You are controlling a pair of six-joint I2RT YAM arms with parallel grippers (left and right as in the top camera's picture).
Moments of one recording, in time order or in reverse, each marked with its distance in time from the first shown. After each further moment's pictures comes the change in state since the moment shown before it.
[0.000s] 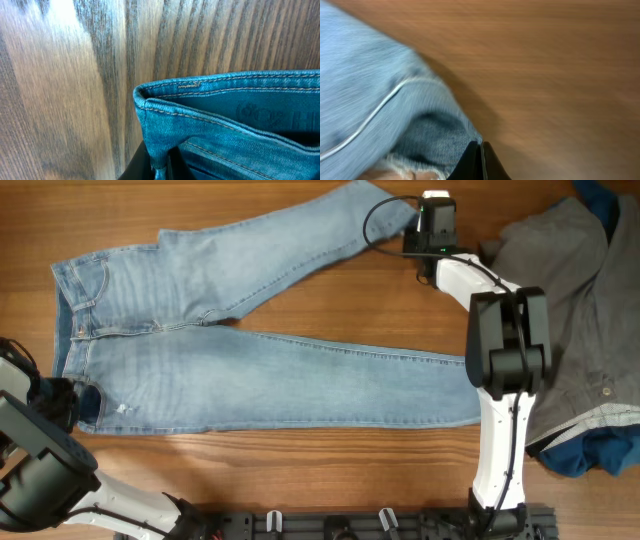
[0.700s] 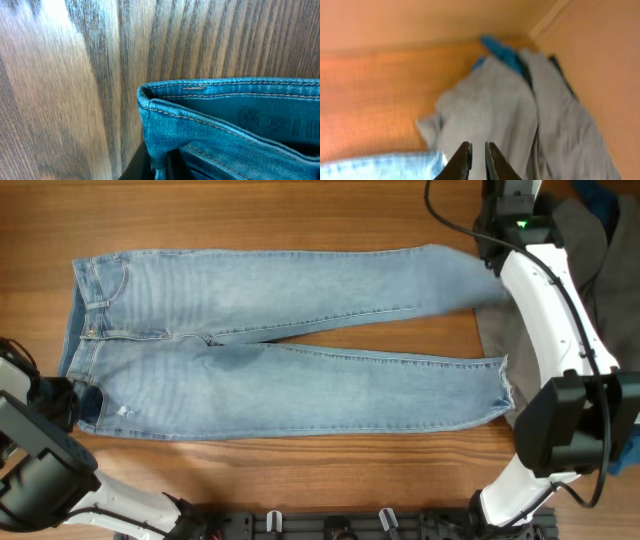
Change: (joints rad) left arm 0.000 0.000 -0.001 0.008 0.012 0.013; right arm -0.053 -0.523 -0.032 -0.459 0.390 -0.045
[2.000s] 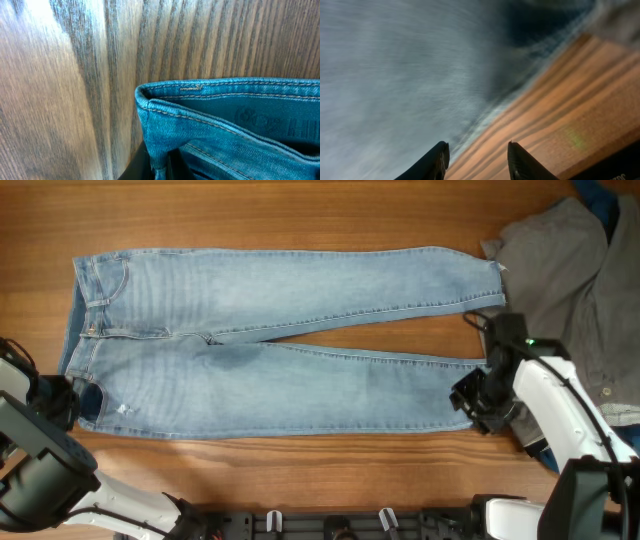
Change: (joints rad) left arm 0.001 0.000 -0.001 0.019 0.038 0.000; right arm -0.114 -0.419 -0.865 -0.474 -0.731 0.859
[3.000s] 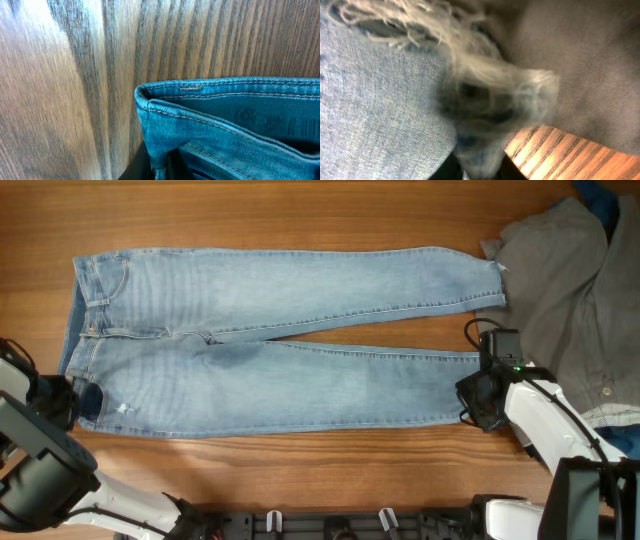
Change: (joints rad) left arm 0.001 0.000 0.000 0.000 0.008 0.000; right arm 0.000 -0.020 -0.168 0.402 0.175 0.147
